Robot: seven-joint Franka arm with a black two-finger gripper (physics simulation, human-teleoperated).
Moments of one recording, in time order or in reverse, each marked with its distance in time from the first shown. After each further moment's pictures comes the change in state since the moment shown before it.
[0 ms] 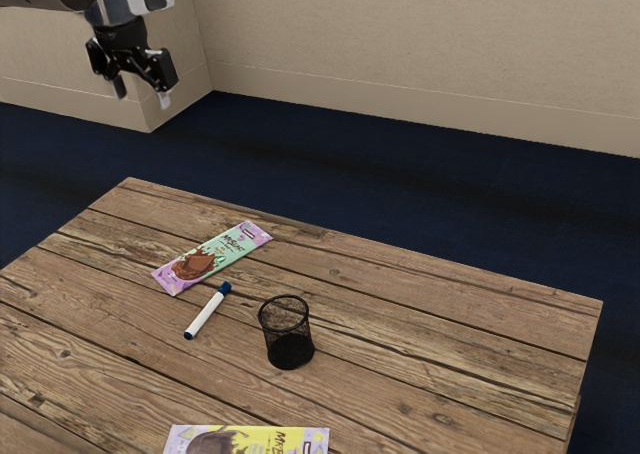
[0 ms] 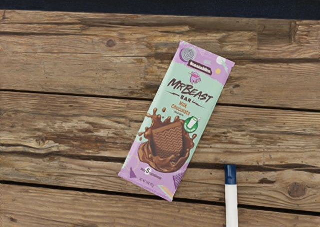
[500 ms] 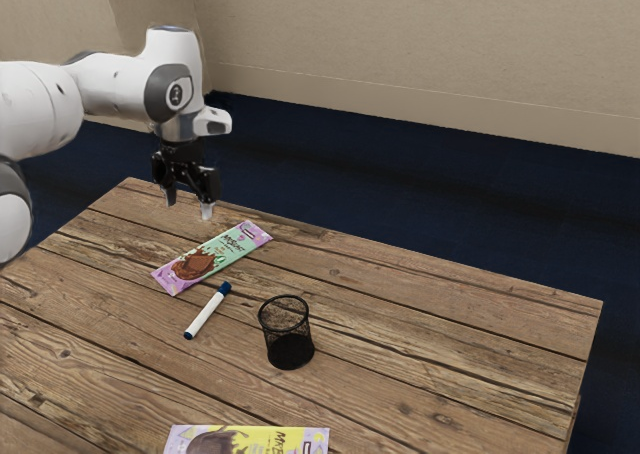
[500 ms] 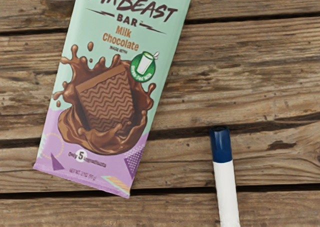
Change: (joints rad) arm -0.018 0.245 -0.010 -0.135 -0.051 0.101 0.102
